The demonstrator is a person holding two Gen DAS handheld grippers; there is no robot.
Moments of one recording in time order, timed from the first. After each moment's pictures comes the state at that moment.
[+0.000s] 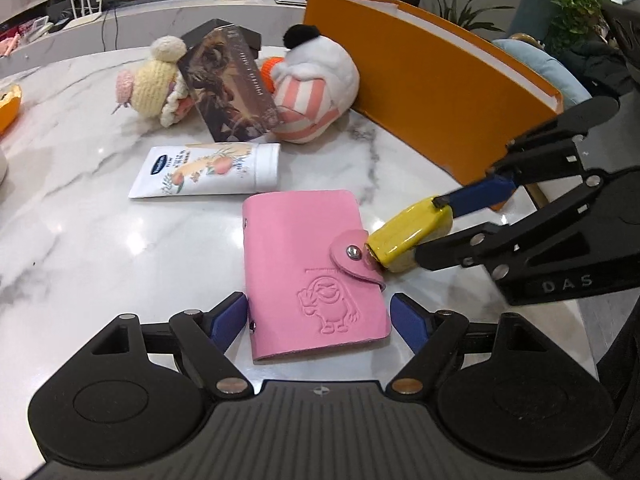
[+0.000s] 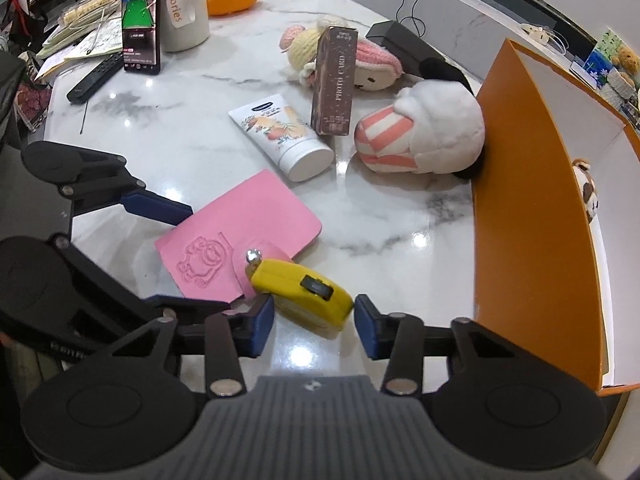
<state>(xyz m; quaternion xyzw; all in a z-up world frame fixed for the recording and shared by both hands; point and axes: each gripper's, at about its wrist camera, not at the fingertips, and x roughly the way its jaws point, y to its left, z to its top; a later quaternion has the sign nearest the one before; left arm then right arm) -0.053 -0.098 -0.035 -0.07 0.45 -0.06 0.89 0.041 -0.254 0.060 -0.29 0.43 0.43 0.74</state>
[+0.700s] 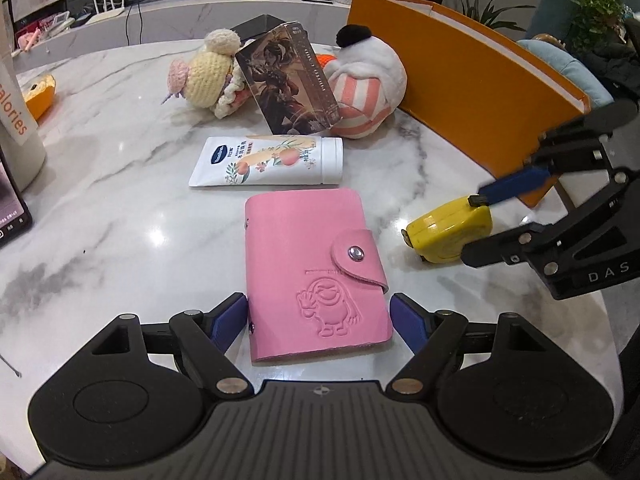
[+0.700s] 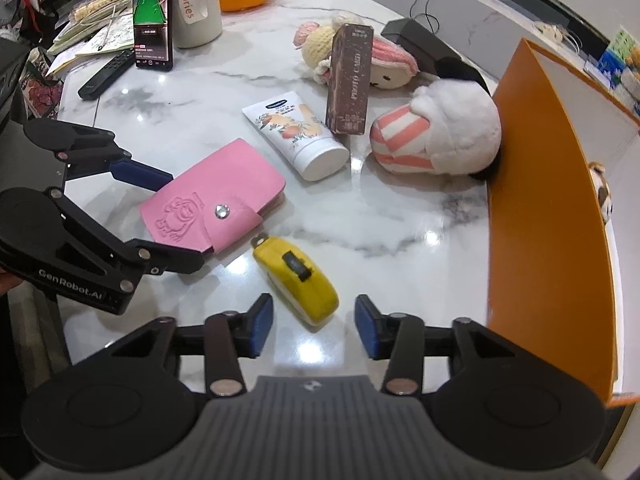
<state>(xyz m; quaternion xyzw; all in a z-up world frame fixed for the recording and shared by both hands) -0.060 -0.069 -0.032 -0.06 0.46 -0.03 0.88 0.040 -0.245 0.059 -0.30 0.42 0.45 0.73</state>
